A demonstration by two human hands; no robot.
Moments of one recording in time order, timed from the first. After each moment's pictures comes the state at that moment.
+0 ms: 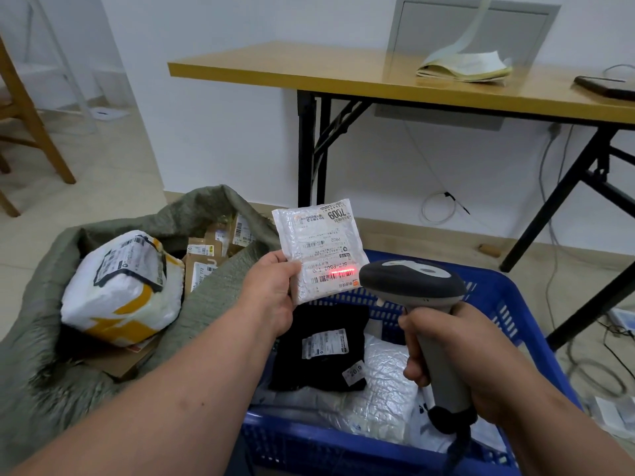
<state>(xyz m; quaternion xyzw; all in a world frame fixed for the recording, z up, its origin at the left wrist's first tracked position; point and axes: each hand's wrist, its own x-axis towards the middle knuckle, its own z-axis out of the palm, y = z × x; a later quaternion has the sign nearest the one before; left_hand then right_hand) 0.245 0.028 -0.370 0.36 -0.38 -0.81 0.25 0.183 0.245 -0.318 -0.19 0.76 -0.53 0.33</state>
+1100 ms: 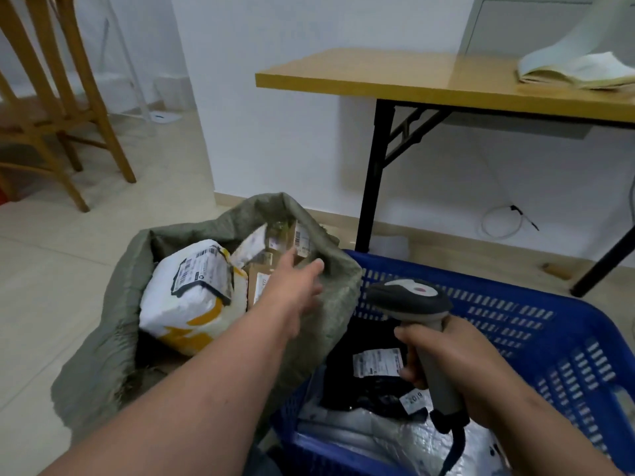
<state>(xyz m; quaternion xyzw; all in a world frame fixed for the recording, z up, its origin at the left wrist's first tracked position) 0.289 -0.052 -0.369 0.44 -0.52 -0.70 0.21 0.198 0.142 -0.354 -0.19 0.77 -0.49 0.35</state>
